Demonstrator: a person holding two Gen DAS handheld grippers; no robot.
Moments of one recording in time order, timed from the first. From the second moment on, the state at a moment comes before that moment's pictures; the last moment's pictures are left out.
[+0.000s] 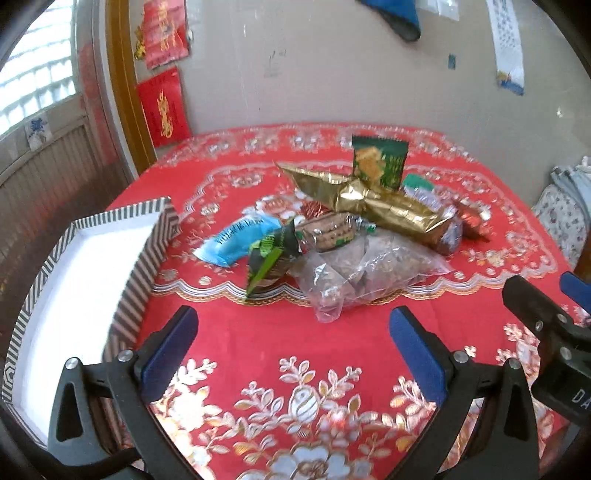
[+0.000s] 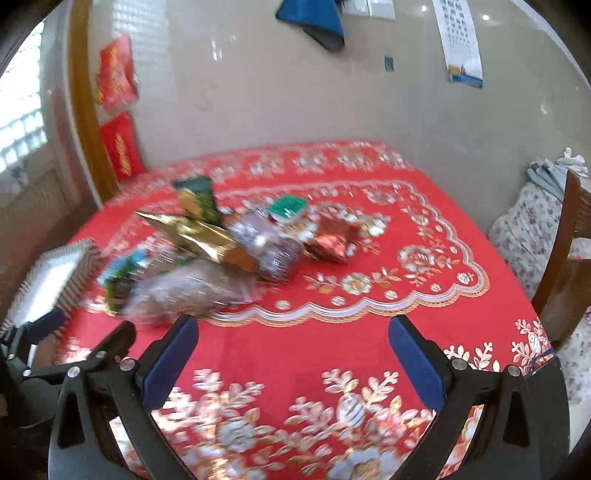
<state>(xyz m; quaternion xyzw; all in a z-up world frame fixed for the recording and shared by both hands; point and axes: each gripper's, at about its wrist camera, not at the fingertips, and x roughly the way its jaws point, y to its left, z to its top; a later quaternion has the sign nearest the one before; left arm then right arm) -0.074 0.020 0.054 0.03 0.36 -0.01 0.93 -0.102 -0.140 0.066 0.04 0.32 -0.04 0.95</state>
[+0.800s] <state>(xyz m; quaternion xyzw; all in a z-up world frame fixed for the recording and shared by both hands) -0.085 0.052 0.049 0.01 0.35 -0.04 0.93 -0.137 -0.107 0.079 0.01 0.26 0.00 0.97</state>
